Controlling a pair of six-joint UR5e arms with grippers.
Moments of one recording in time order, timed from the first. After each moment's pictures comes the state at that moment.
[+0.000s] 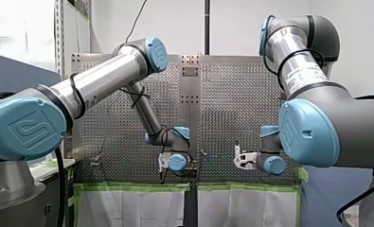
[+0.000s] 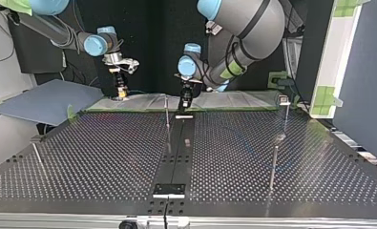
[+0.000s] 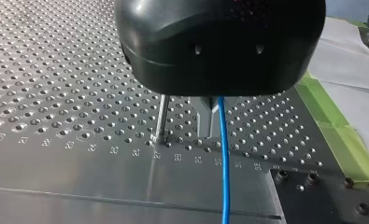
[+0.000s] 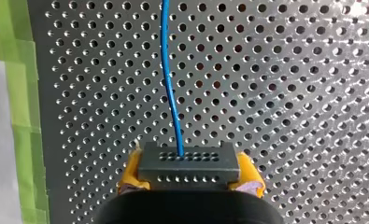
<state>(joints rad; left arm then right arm) -0.57 -2.58 -1.49 -2.38 -1.96 -1.65 1.80 -0.72 1.88 -1.05 1.29 1.54</state>
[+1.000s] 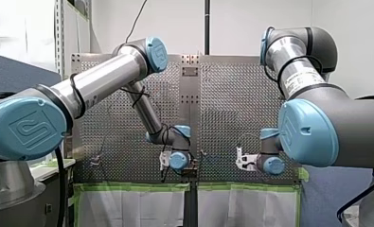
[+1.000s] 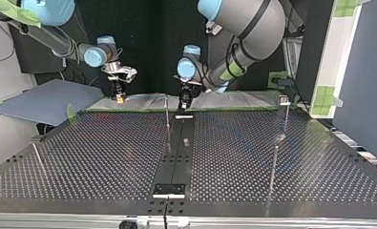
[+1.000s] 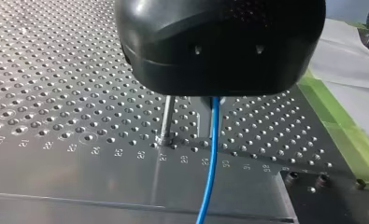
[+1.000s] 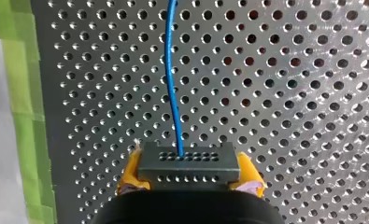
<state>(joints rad) -0.56 -2.58 -1.46 -2.40 -1.94 -1.63 1.78 -0.64 1.72 -0.94 1.31 1.55</state>
